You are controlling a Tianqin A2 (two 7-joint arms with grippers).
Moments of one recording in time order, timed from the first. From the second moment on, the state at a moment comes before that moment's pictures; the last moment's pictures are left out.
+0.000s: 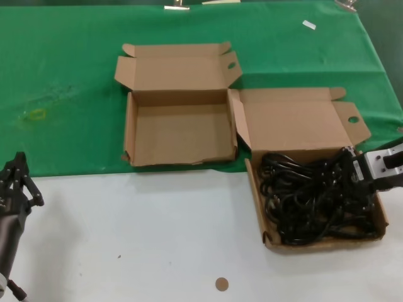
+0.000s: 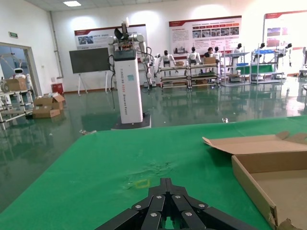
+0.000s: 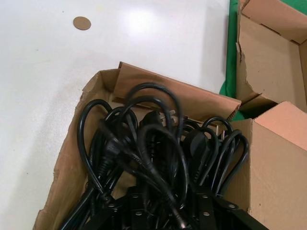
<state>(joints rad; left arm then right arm) 0.00 -0.30 1.60 -1.60 -1.80 0.00 0.00 0.86 0.79 -2.11 1.10 1.38 -1.20 -0.33</state>
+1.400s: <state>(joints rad) 0.00 -0.30 1.60 -1.60 -1.80 0.00 0.00 1.08 0.68 -2.11 1.14 1.35 -1.29 -0.16</state>
